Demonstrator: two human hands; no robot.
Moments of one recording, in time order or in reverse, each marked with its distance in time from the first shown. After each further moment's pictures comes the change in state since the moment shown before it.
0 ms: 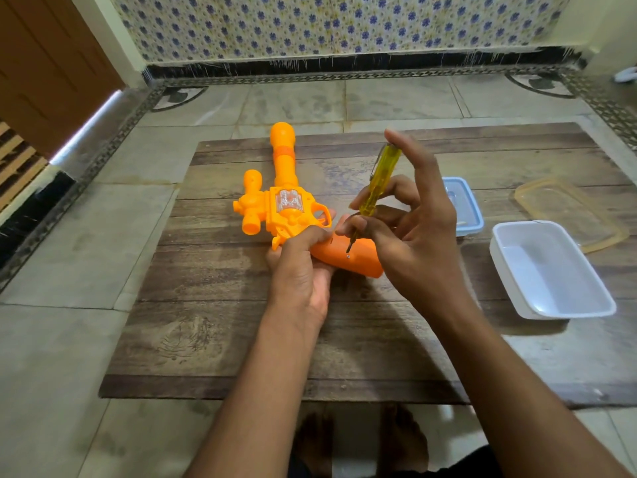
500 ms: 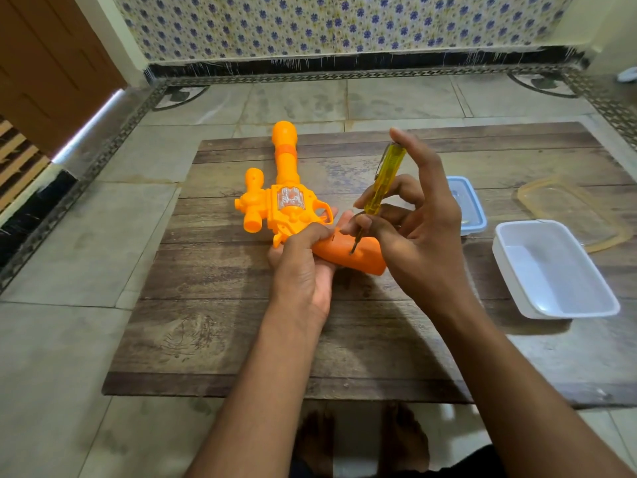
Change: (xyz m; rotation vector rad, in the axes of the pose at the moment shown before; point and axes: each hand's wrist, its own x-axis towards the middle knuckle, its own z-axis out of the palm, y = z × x) left_hand -0.007 0.004 0.005 -0.005 0.010 -0.010; right_hand 0.000 0.001 -0.001 -0.028 0.014 0.011
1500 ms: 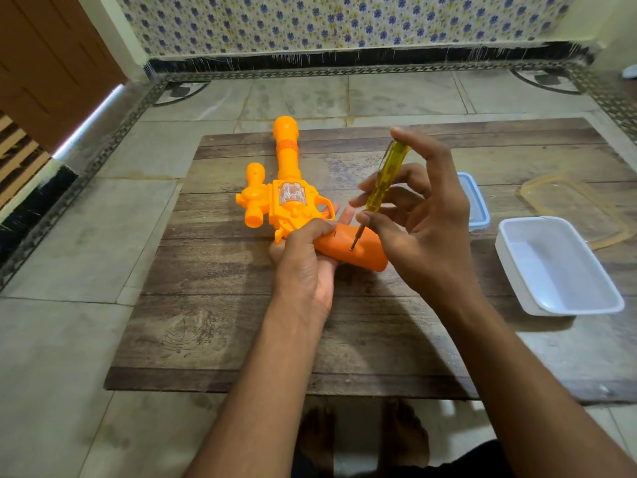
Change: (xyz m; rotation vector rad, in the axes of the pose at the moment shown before) left_hand -0.001 0.001 0.003 -0.012 0.031 0.019; right_hand 0.002 0.000 -0.004 -0.023 -0.010 -0.093
